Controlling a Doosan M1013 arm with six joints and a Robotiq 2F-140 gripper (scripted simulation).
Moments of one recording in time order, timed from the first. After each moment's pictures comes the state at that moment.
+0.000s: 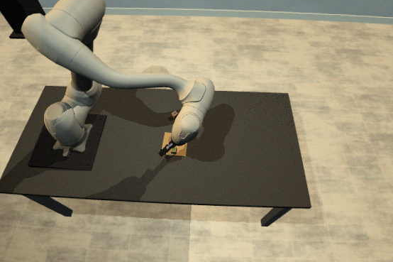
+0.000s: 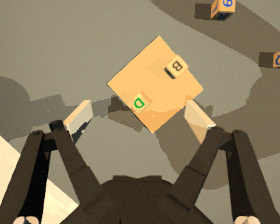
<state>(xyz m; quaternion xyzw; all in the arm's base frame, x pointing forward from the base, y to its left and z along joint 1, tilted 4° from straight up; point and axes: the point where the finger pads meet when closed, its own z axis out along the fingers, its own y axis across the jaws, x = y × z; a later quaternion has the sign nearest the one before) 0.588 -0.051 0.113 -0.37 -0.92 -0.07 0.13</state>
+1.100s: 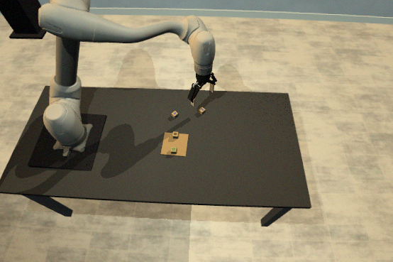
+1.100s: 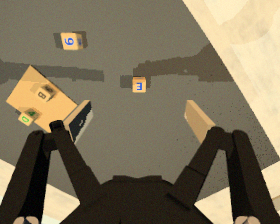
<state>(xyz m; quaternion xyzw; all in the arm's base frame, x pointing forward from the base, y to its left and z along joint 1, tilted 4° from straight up) 0.723 0.232 0.180 -0.37 -0.93 0.00 -0.04</state>
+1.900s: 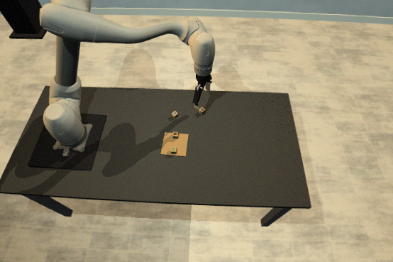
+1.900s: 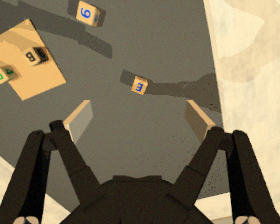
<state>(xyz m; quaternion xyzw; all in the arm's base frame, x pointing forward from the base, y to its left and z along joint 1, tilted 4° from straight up) 0.723 0.233 0.172 -0.19 -0.98 0.01 -0.04</state>
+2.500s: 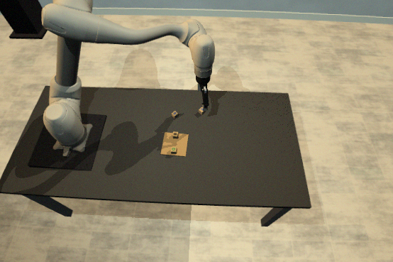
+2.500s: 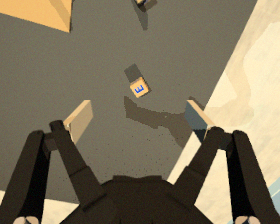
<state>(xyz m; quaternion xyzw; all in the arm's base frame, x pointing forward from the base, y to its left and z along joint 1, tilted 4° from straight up) 0.724 0.232 0.159 0.12 -0.99 0.02 -0.03</state>
